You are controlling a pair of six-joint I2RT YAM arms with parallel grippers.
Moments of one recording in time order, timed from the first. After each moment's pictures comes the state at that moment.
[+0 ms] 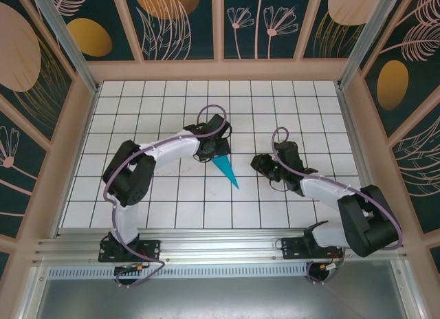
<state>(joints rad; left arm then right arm) -0.73 1.97 1.41 -0.59 -0.09 -0.93 0.42 1.31 0.47 0.11 -0.29 0.87</state>
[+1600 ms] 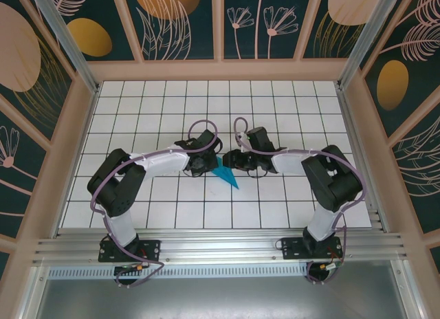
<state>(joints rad) -0.74 1.81 1.10 -0.44 -0.06 -0.96 0.56 1.76 0.83 0.09 -0.55 0.60</state>
